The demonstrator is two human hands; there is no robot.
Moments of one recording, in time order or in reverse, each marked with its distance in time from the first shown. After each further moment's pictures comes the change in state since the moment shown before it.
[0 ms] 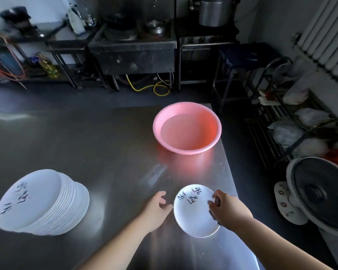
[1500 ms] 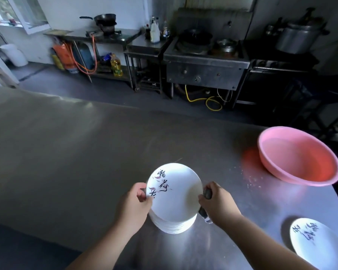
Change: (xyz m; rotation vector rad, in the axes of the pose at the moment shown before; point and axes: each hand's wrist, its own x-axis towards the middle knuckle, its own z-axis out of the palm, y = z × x) left_hand -0.111 -0.223 -0.367 -0.258 0.563 0.050; right_hand -0.074 -0.422 0.159 0.285 -0.014 -0.276
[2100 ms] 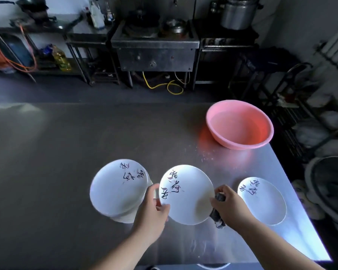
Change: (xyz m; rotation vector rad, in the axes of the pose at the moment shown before) left_hand -0.070 0.041 0.154 -0.048 -0.382 -0.004; right_hand -0.064 0.140 -0.093 0.145 0.139 0.268
